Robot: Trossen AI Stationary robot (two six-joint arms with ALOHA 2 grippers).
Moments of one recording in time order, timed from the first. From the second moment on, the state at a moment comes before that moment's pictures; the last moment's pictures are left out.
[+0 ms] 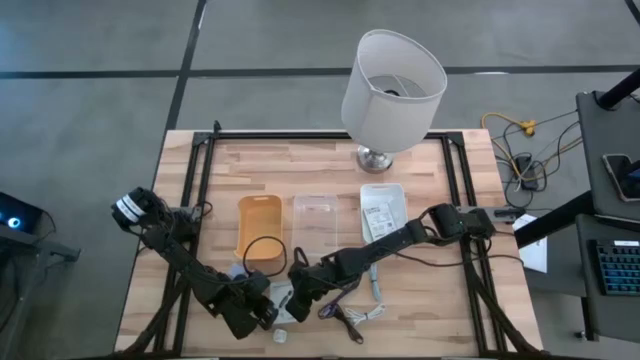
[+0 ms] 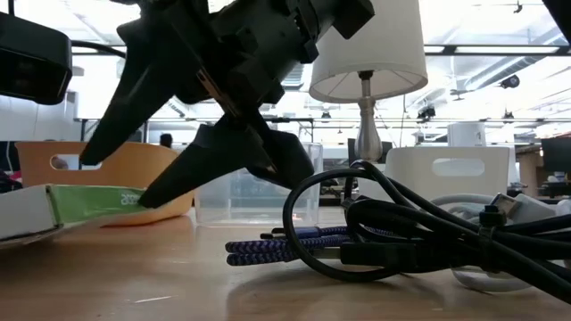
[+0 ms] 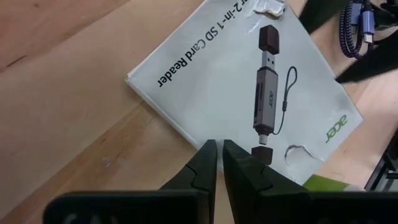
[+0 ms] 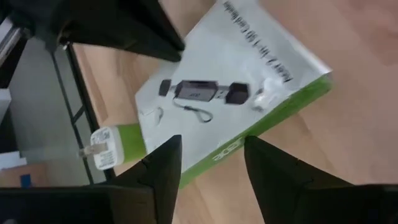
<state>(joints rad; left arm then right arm) -0.83 1.71 0.88 -0.32 -0.35 -1.69 0.33 2.31 1.75 -0.30 -0.11 1.05</state>
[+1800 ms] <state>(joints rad) -0.81 1.72 0.89 -0.28 -0.52 -1.62 0.32 2.31 1.73 -0.25 -0.02 1.10</state>
